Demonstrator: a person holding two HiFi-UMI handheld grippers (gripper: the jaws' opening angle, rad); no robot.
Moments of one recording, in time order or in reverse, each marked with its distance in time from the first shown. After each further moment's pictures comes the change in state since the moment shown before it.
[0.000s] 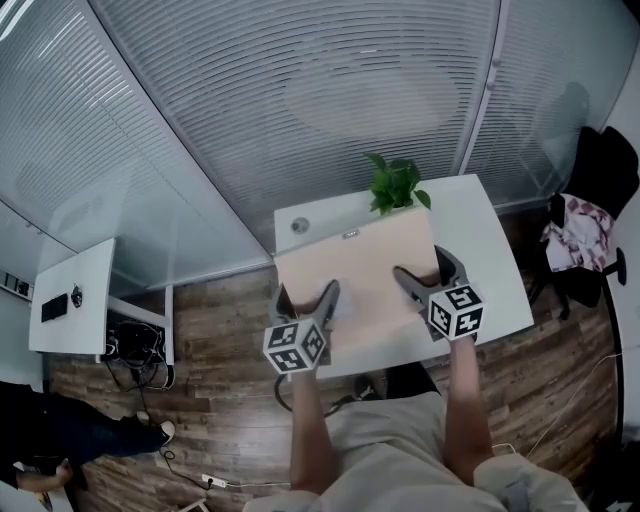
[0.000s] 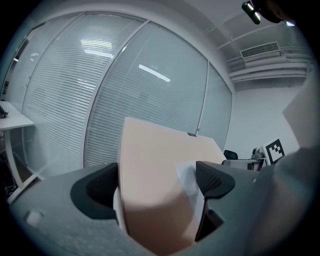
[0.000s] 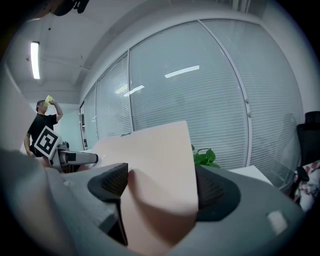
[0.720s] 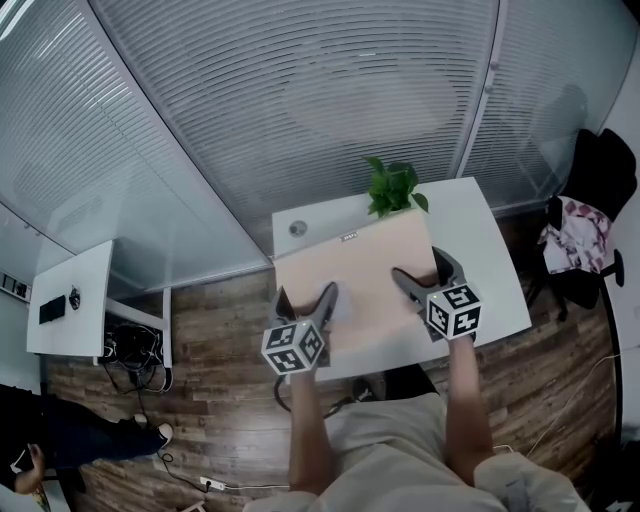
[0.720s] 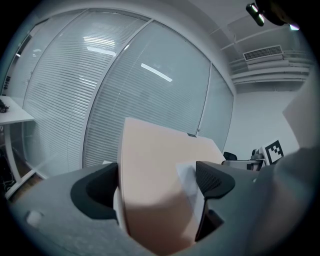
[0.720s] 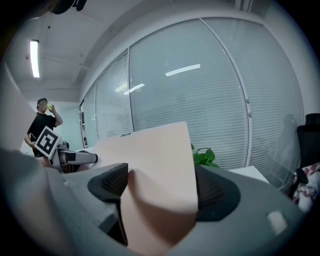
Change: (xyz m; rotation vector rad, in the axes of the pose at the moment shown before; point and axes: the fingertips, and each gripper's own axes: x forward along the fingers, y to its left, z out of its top) left arm 0.004 0.002 -0.003 -0.032 0.005 -0.006; right arm 0.003 -0.003 0.001 -0.009 0.021 -0.002
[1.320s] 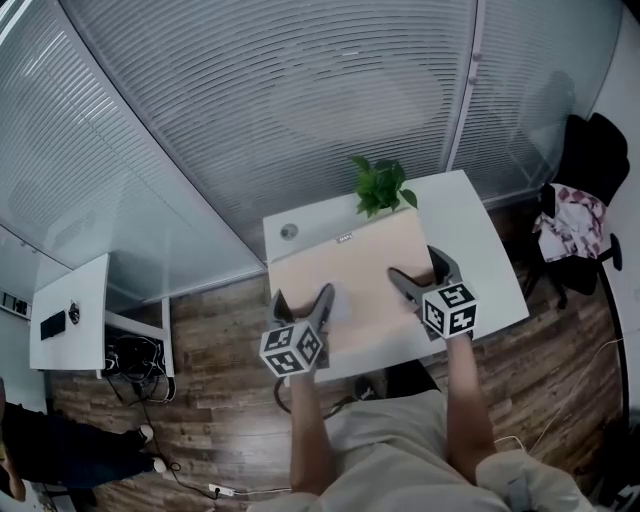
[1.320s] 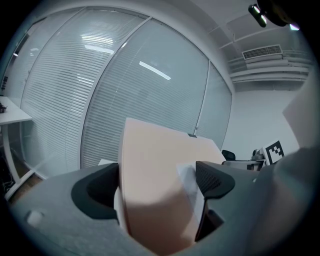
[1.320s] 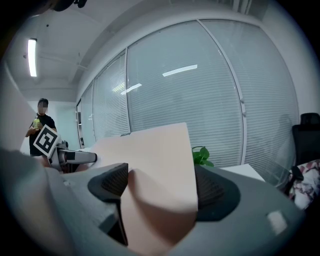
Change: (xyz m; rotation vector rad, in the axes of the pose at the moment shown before) left arm 0.006 -0.012 -0.006 0.004 0.017 -0.011; right arm -0.010 -0.012 -0.007 0.008 0.002 -0.031
